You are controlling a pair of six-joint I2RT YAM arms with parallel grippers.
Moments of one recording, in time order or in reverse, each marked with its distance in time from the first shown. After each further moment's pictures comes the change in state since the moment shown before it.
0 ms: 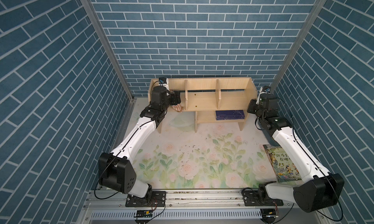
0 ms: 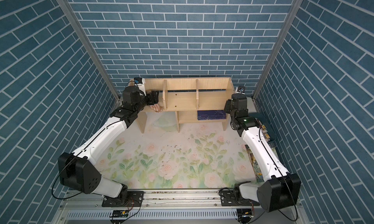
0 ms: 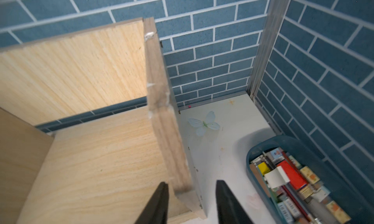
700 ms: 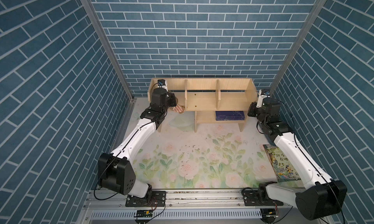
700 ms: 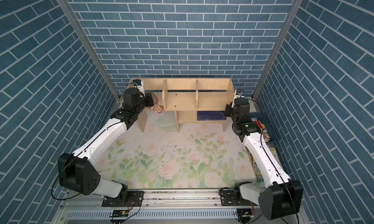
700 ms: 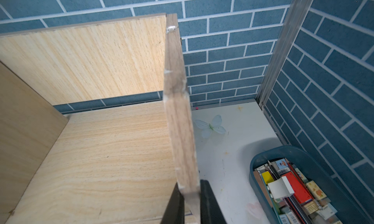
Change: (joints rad) left arm -0.003 0.010 -0.047 0.019 -0.070 0.005; right arm -0.005 -0.077 -0.106 0.082 -0.088 -0.084
